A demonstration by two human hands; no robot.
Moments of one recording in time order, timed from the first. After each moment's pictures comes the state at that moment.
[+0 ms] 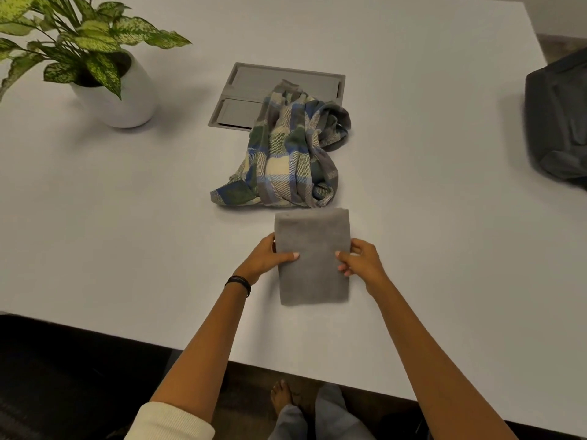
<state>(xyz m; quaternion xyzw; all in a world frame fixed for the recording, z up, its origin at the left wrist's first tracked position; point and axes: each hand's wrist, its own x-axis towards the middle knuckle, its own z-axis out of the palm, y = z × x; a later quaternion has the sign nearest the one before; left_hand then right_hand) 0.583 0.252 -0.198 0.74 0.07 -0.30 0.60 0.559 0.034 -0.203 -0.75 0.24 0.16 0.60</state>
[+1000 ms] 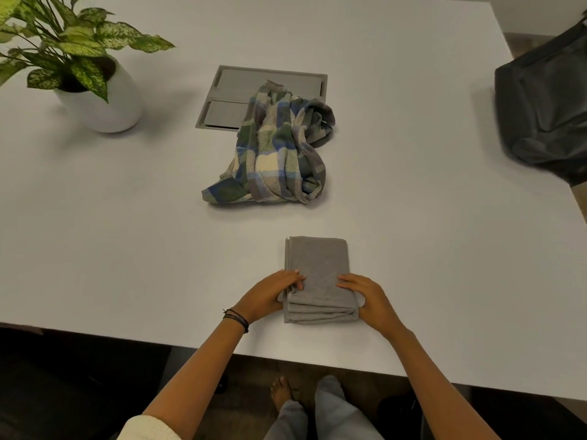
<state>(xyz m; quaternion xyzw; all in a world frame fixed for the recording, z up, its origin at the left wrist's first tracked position) 0.509 0.262 -0.253 0.86 -0.31 -0.22 0.35 0.454 -0.010 -0.261 -0.89 -0.07 0.08 0.45</state>
